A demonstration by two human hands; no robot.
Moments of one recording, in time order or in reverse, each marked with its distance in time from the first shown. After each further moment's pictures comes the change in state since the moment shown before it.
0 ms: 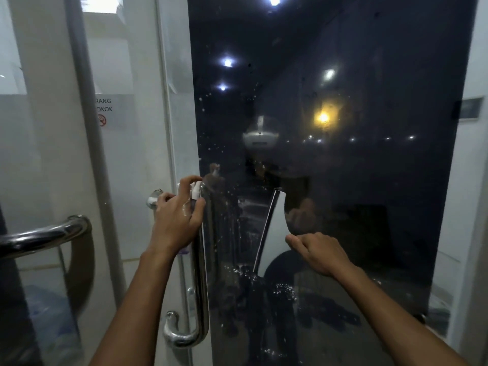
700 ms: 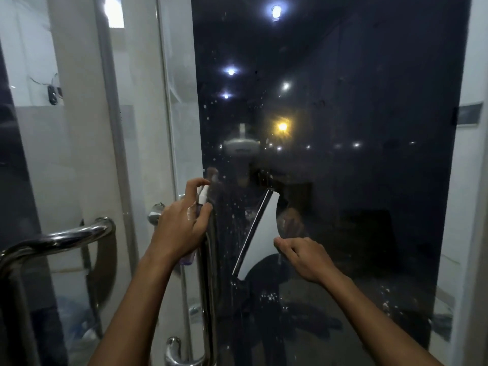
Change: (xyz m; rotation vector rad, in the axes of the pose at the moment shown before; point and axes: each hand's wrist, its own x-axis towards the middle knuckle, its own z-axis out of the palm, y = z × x) left_hand -0.017 0.034 -0.049 -0.014 -0.070 0.009; right_hand -0.018 -0.052 -0.012 0.230 0.066 -0.065
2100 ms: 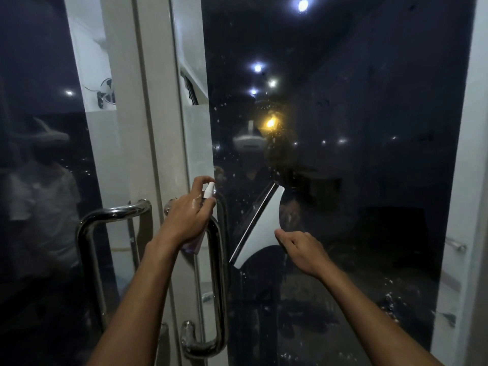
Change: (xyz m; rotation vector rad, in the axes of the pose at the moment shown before) left_hand -0.040 0.064 -0.051 0.117 -0.122 -0.121; right_hand -0.059 -0.037 -0.037 0.194 -0.028 -0.003
